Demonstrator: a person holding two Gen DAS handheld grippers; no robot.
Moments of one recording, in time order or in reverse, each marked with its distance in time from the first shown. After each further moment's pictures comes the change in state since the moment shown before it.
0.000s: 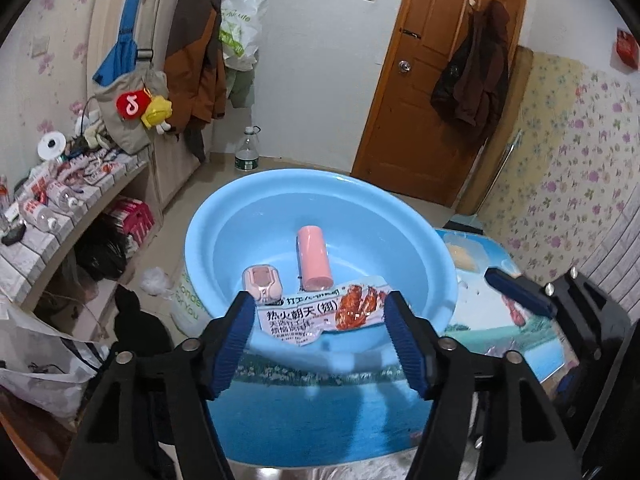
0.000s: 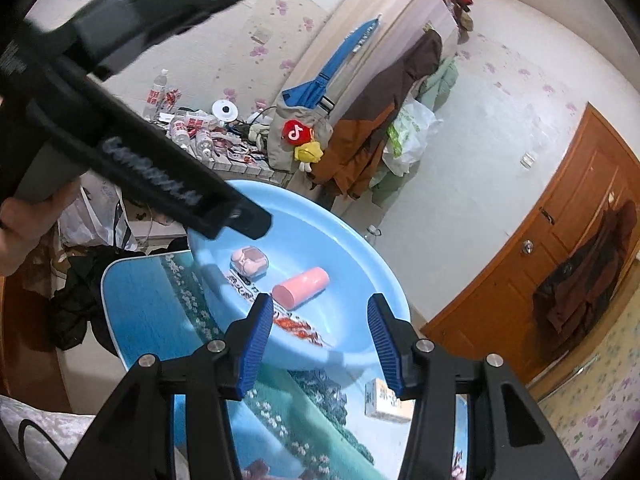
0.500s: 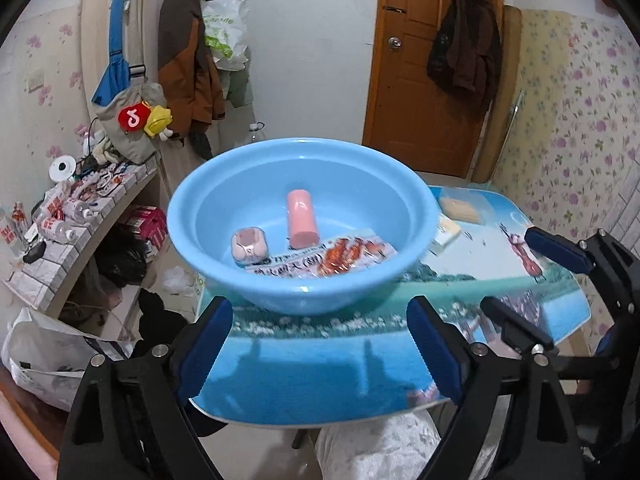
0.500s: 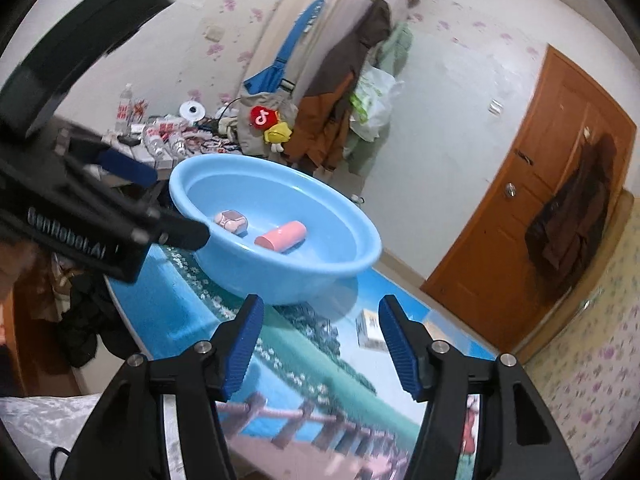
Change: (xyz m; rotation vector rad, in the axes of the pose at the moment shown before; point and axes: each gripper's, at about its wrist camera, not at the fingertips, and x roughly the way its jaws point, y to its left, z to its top) left arm -0.002 -0.044 -0.045 0.113 0.027 0.087; right arm -0.043 -0.026 -0.055 0.214 0.059 -0.024
